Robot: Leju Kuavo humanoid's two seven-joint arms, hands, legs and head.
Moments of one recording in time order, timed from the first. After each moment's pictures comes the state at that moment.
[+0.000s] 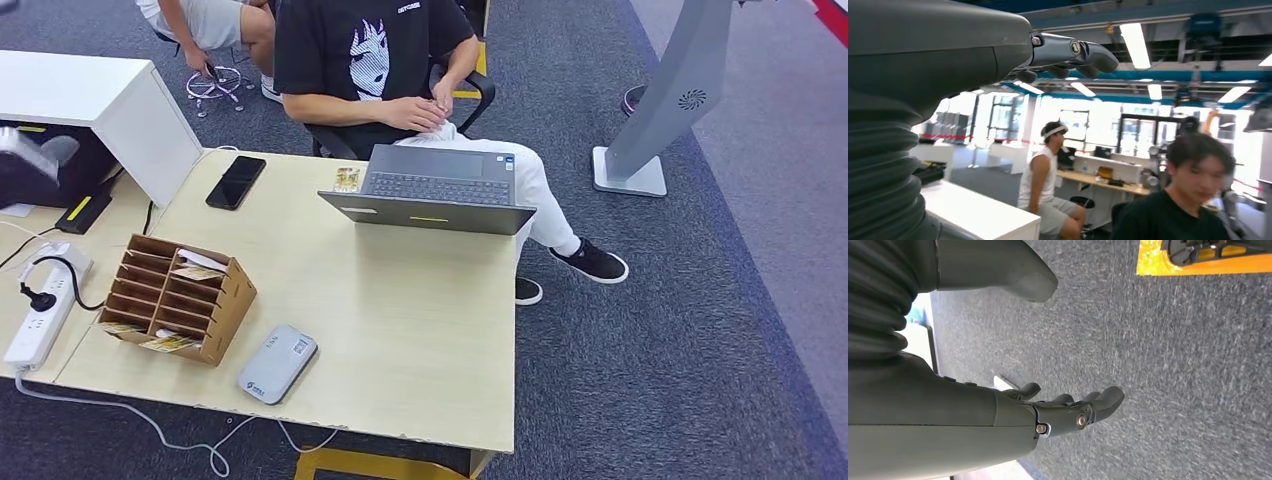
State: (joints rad) left arm -0.56 0.86 -0.11 -1.84 -0.39 -0.19 0.00; right arm -0.03 0.19 -0.37 -0.19 0.65 -0.32 0.22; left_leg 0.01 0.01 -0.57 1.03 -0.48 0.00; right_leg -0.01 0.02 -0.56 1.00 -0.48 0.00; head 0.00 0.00
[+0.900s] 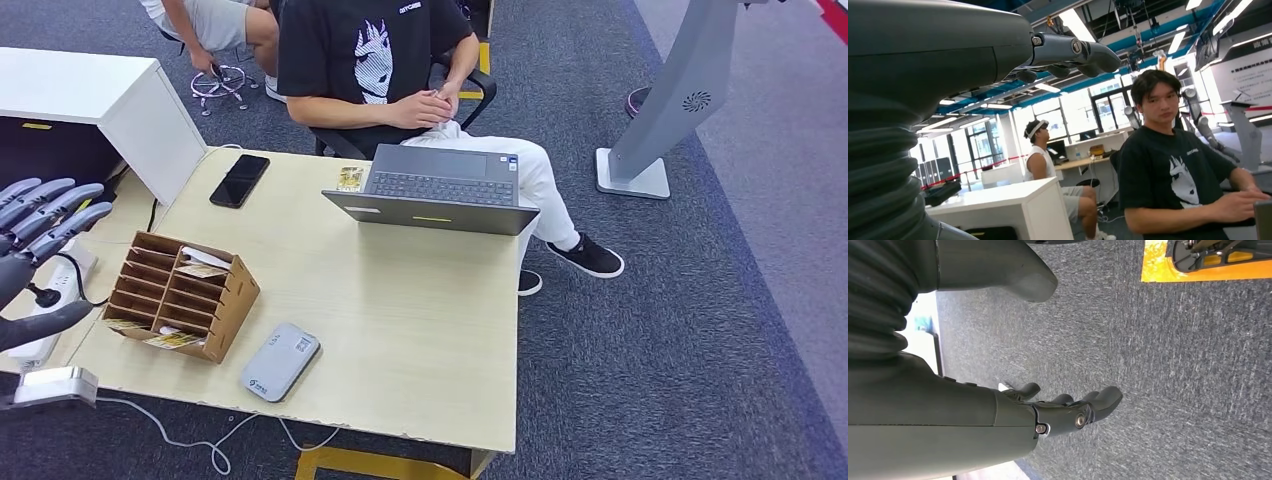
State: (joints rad) left arm 0.16 0.99 0.23 -2.23 -0.61 -0.17 -0.11; right arm -0.03 0.20 -0.44 -0.20 0.68 -0.31 0.23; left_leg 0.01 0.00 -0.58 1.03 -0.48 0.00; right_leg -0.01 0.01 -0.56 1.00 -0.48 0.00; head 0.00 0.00
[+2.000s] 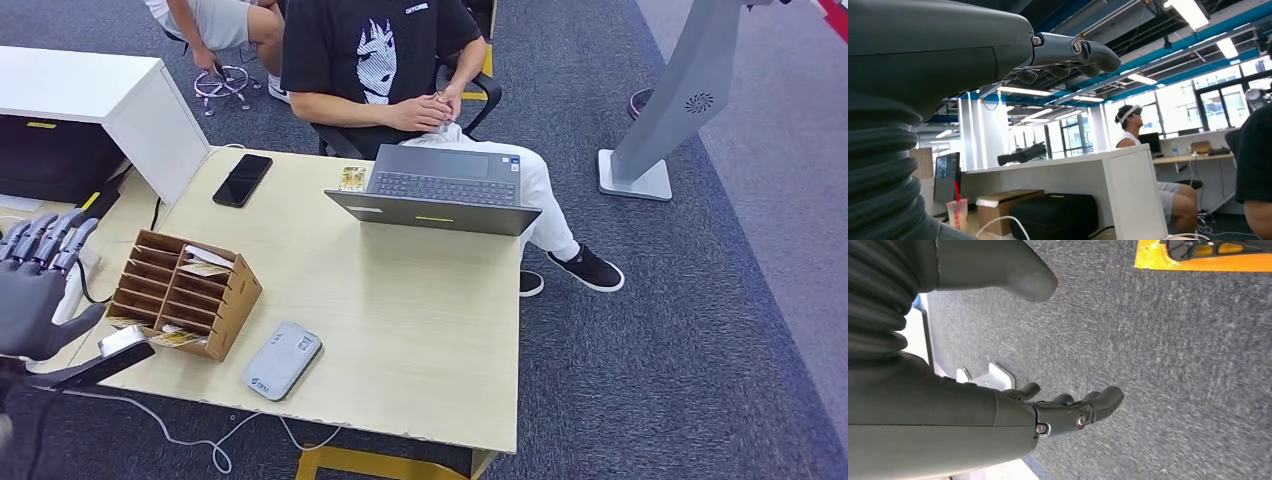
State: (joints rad) left arm 0.08 0.66 0.11 -1.78 -1.02 0.17 -0.07; right arm -0.05 0.20 -0.45 -0.20 0.79 -0.30 0.21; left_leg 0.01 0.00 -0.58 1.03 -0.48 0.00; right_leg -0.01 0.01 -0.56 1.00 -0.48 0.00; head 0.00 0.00
